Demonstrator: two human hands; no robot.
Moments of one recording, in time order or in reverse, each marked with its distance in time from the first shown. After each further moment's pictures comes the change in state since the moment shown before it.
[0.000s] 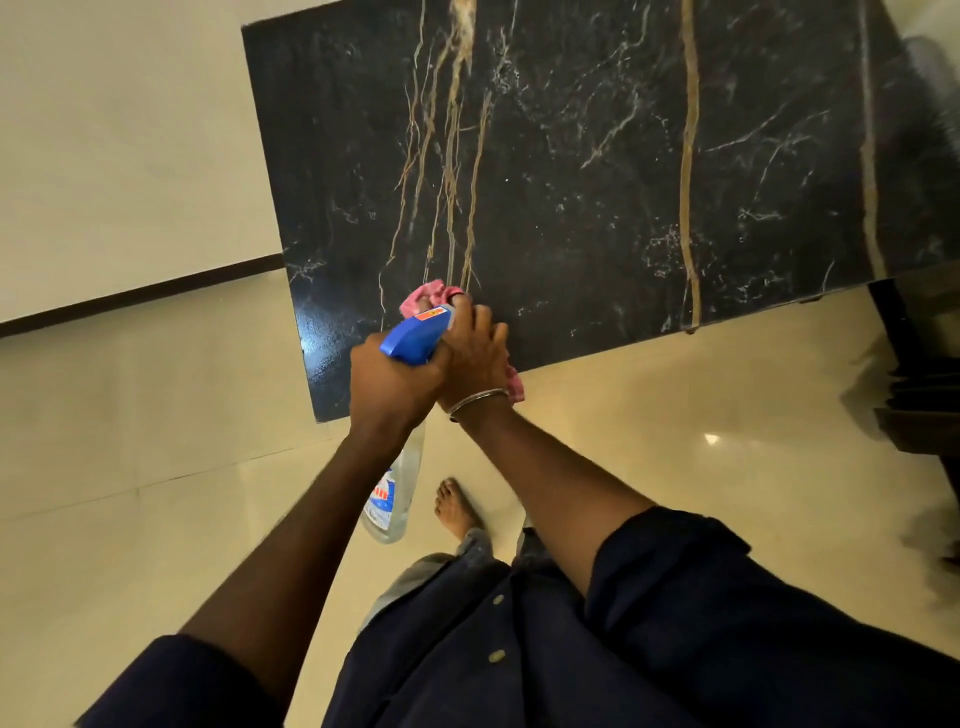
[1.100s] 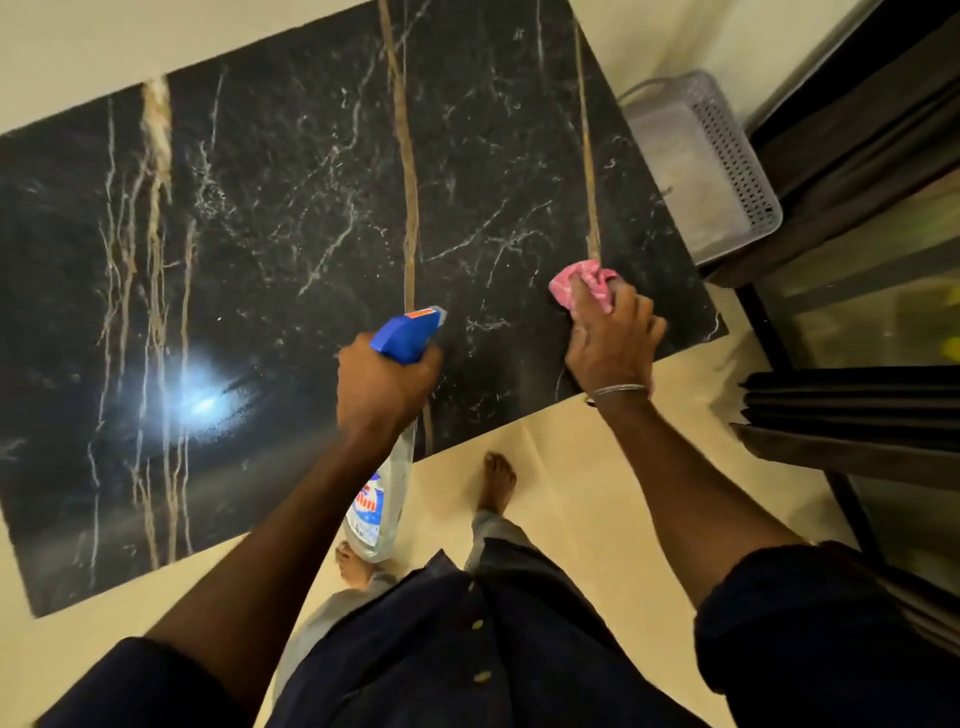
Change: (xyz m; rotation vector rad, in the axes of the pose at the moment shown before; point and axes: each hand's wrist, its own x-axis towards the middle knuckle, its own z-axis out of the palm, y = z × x) left_hand 0.034 0.209 0.291 0.101 -0.197 0.058; right_hand 0.077 0.491 -0.144 -0.205 0.065 0.367
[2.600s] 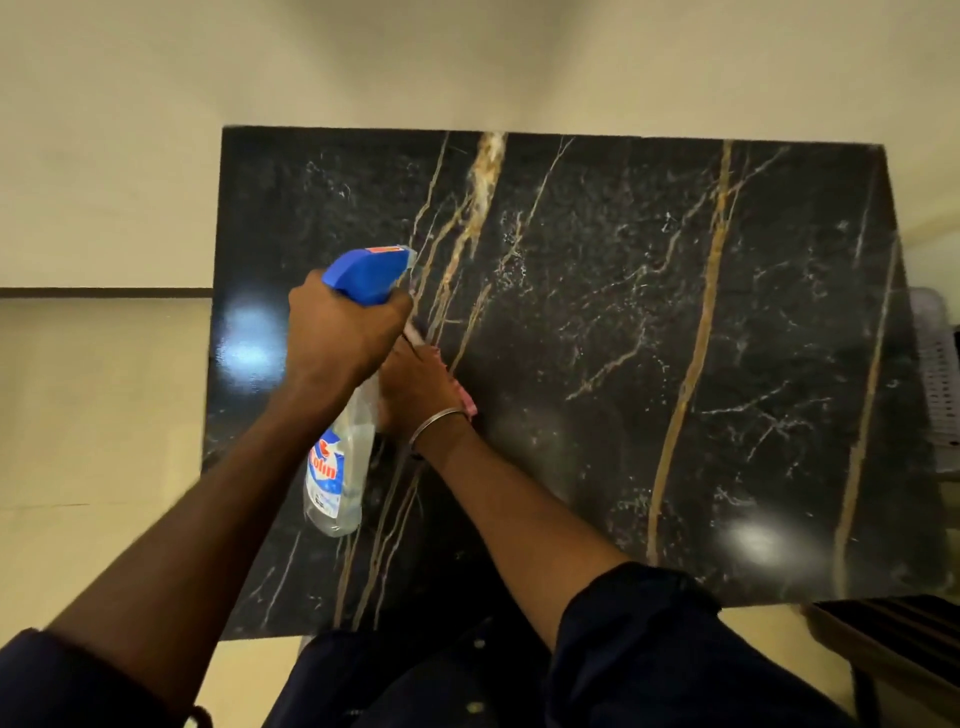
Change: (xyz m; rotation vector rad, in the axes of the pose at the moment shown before) left_hand 0.177 -0.128 -0.289 -0.175 0.321 -0.101; right_hand -0.006 -0.514 0.038 0.137 -0.178 -1.044
